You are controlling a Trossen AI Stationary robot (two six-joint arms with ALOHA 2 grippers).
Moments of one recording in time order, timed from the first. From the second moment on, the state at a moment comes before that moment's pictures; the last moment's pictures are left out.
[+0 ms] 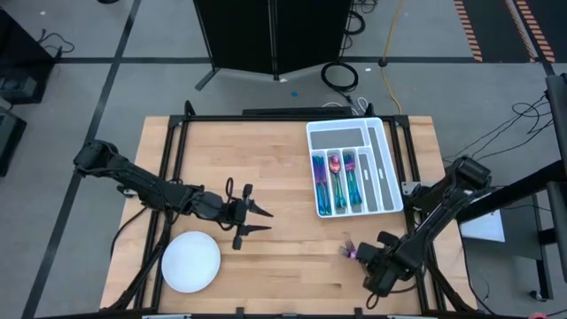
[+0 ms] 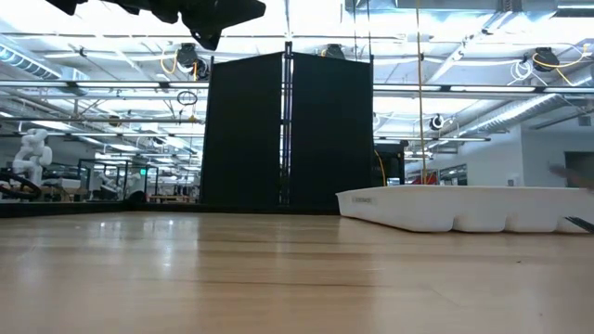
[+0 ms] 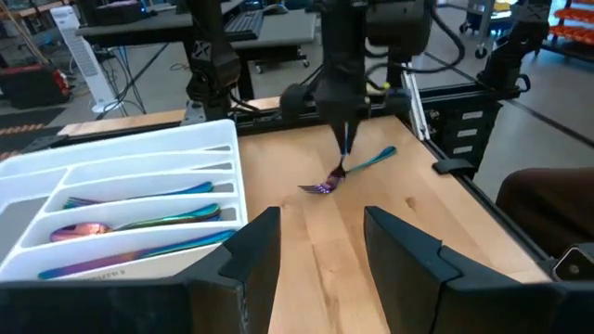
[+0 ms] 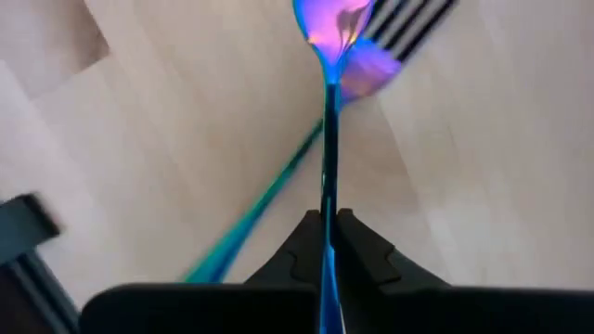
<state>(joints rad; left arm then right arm) -0.35 1.30 0.67 0.41 -0.18 0.05 0.89 1.63 0.95 -0.80 0.06 1.37</state>
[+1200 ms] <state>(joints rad) -0.35 1.30 0.67 0.44 -0.18 0.09 -0.08 1.22 0.92 -0.98 0.22 1.20</state>
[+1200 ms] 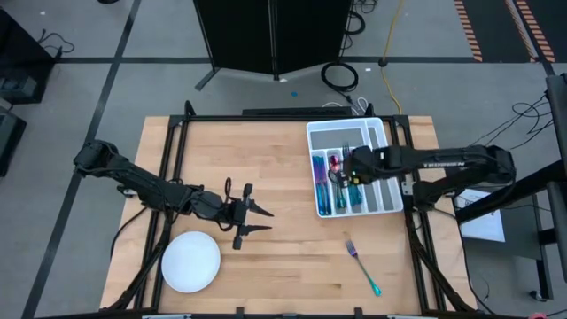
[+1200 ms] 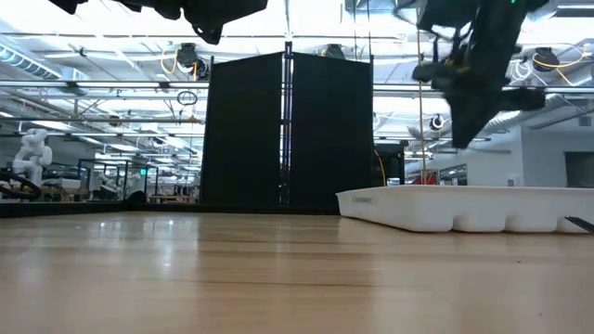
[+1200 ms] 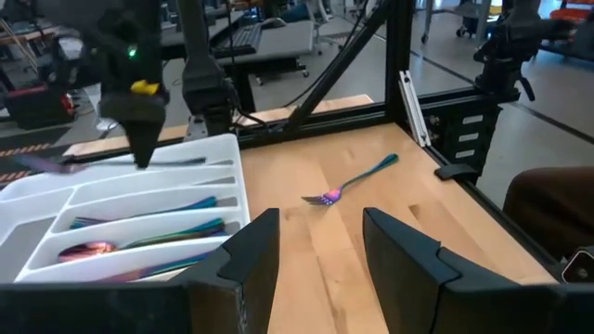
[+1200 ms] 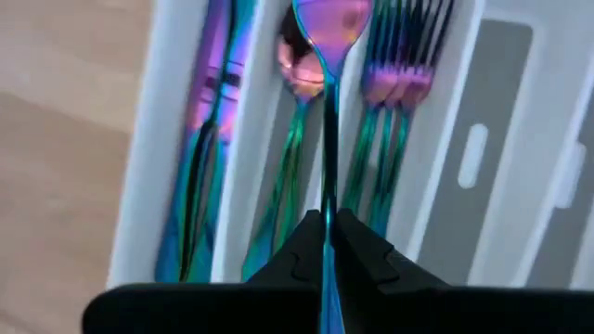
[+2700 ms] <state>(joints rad) -0.35 1.30 0.67 0.38 -0.18 0.05 -0.32 1.38 0.73 -0.75 0.04 1.03</state>
